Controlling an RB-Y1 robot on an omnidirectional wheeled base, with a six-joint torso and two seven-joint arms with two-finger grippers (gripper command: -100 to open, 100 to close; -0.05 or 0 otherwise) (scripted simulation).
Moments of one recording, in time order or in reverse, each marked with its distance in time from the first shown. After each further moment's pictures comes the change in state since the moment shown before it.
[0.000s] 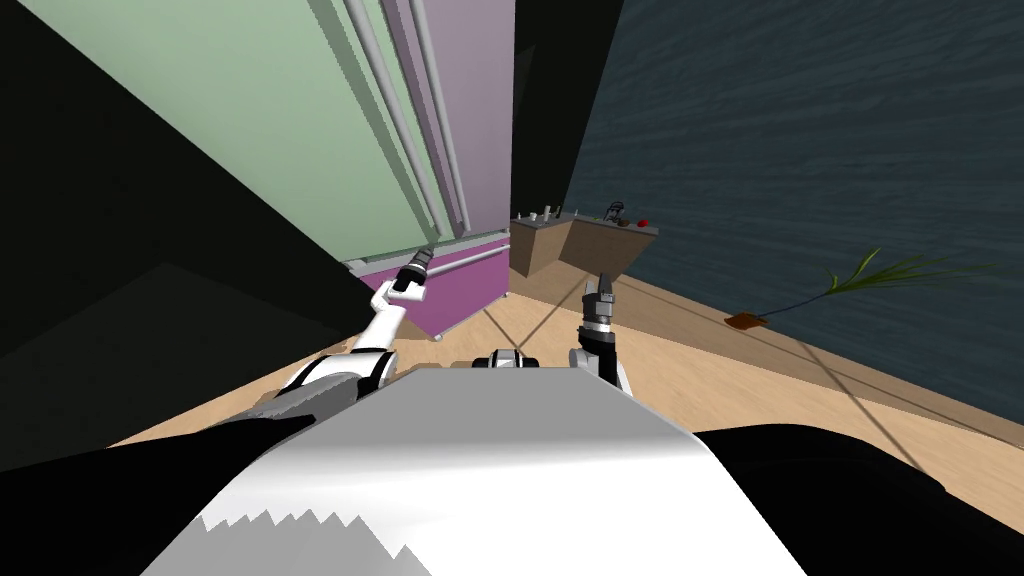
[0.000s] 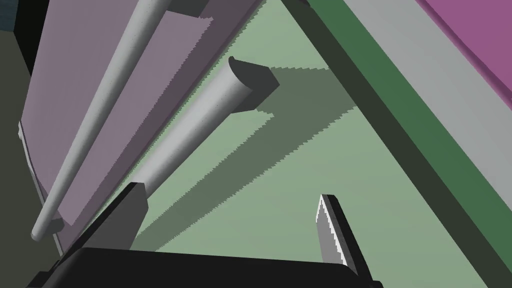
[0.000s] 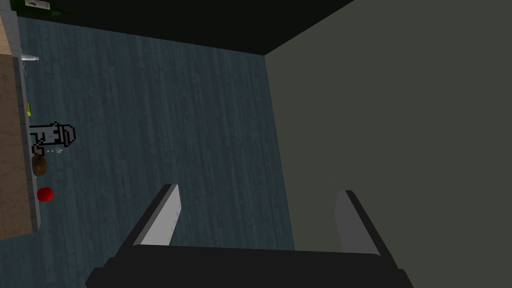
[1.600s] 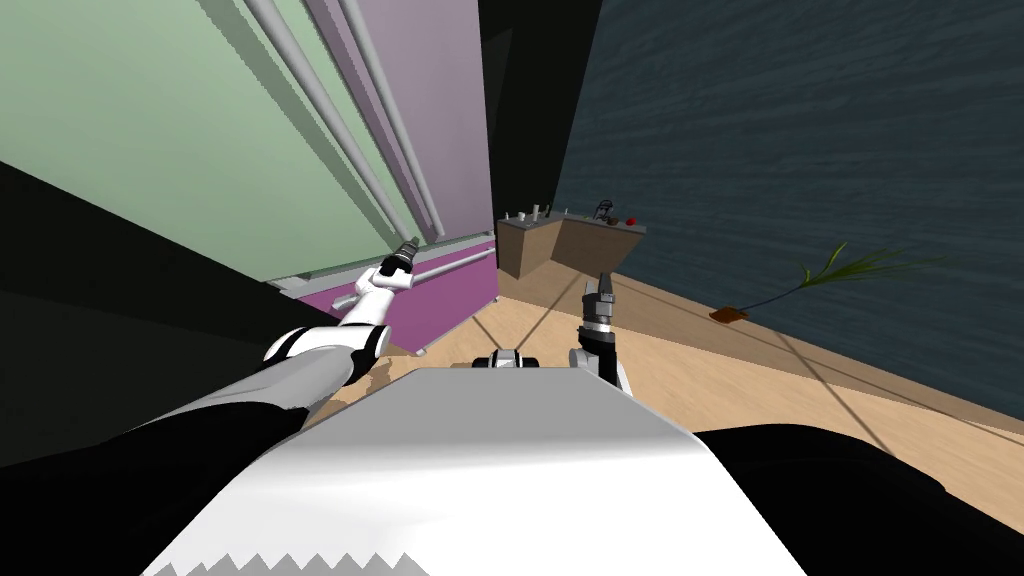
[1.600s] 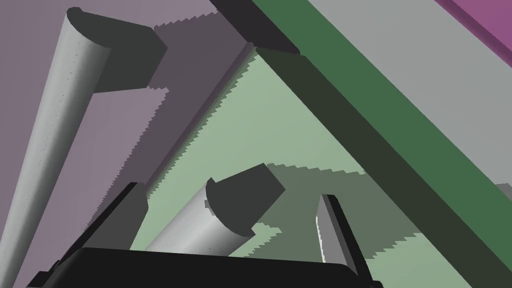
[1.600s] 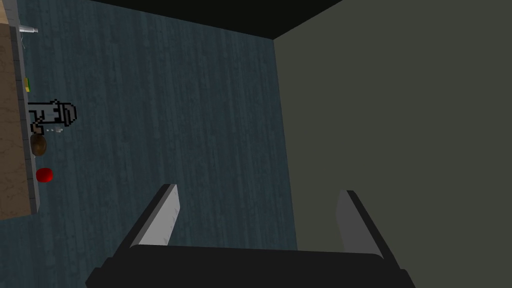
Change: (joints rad) left arm -0.233 0.123 0.004 0.381 0.002 0.030 -0.036; right arm 0.000 0.000 0.000 0.000 0.000 0.000 0.000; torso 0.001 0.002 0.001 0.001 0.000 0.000
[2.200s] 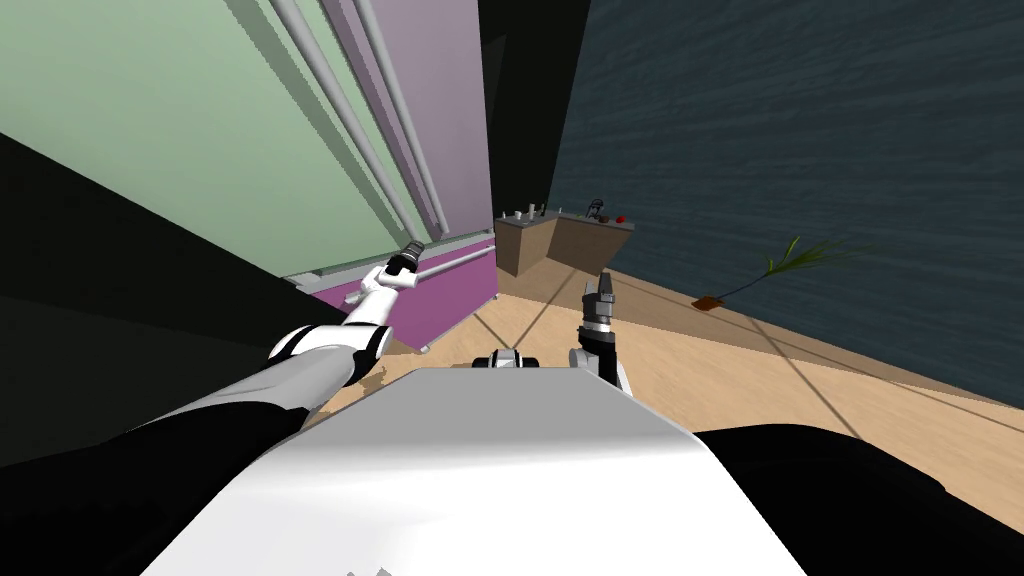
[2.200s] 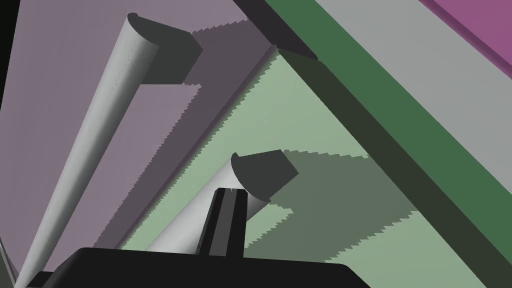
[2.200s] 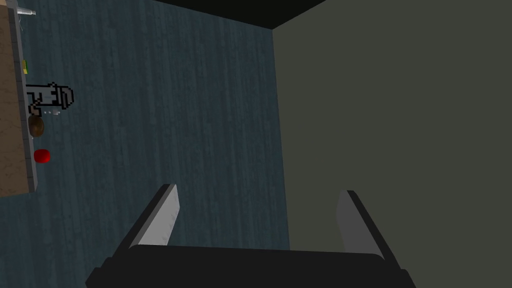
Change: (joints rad) left arm -0.004 -0.006 -0.054 -0.034 0.010 0.006 0.021; right arm -0.001 0.000 0.000 0.000 0.000 0.000 0.000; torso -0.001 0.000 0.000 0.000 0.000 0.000
